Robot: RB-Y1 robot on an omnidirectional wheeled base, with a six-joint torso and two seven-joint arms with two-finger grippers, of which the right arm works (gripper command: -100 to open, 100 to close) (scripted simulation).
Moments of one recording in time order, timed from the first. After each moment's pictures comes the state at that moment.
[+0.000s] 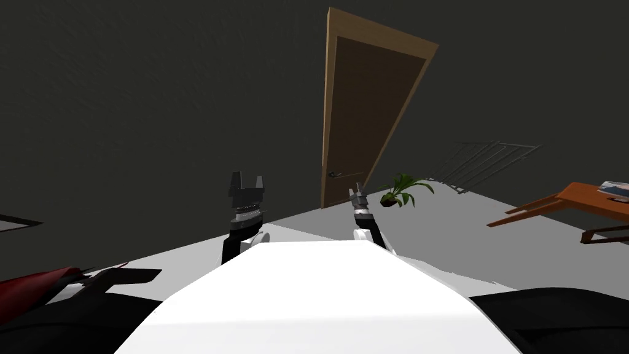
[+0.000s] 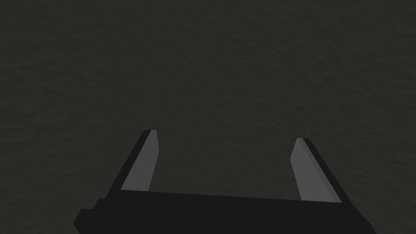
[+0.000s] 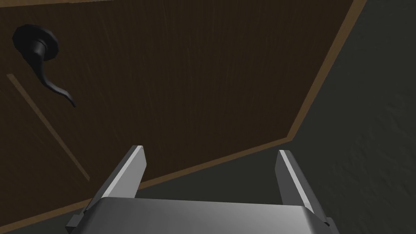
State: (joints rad) arm 0.40 -0.11 0.06 -1.94 -0.11 -0.45 -0.05
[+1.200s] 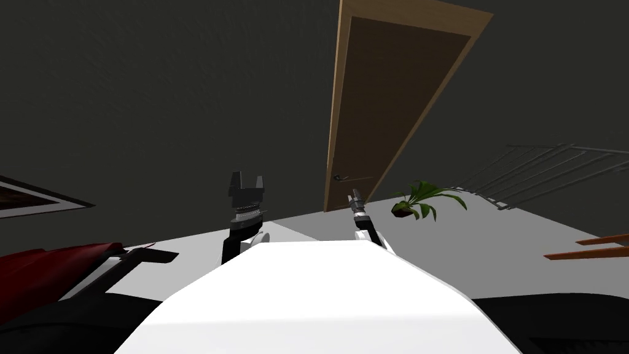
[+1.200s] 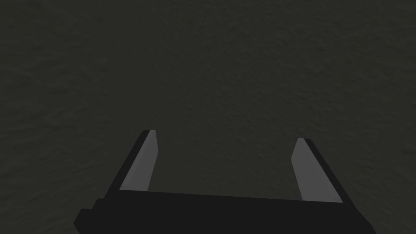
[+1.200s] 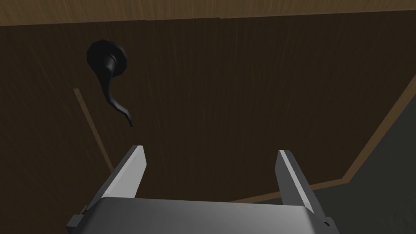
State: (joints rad) arm 0.30 -0.20 0.04 -1.63 -0.12 -0.52 -0.09
